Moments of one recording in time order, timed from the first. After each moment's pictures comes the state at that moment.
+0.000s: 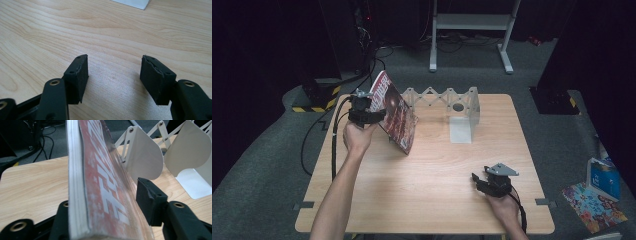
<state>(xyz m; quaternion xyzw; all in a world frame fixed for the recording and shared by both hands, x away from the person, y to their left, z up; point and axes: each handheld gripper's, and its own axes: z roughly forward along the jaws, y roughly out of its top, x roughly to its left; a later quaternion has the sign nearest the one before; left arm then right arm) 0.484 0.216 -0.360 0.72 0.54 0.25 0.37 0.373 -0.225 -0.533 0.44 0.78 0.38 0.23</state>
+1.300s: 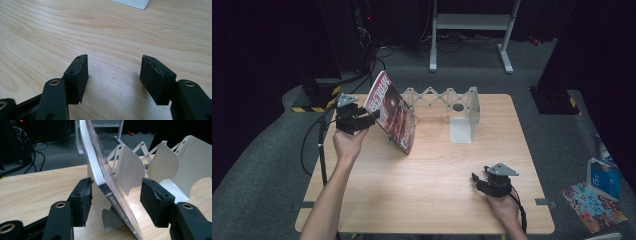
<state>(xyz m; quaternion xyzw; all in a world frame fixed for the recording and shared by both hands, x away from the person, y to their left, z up) 0.445 0.241 -0.351 0.69 0.51 0.25 0.45 0.373 -0.225 -0.533 0.44 0.78 0.38 0.23</state>
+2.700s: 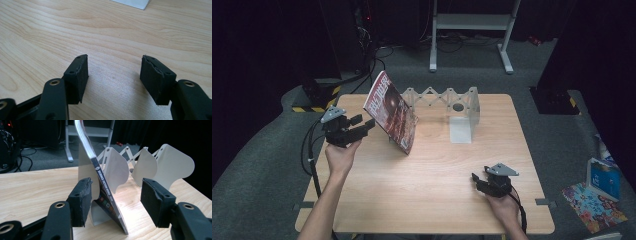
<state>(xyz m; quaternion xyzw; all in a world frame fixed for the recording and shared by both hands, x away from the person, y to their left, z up) 0.404 0.256 -0.356 0.67 0.49 0.23 0.50 0.373 -0.225 -0.533 0.44 0.78 0.38 0.23</state>
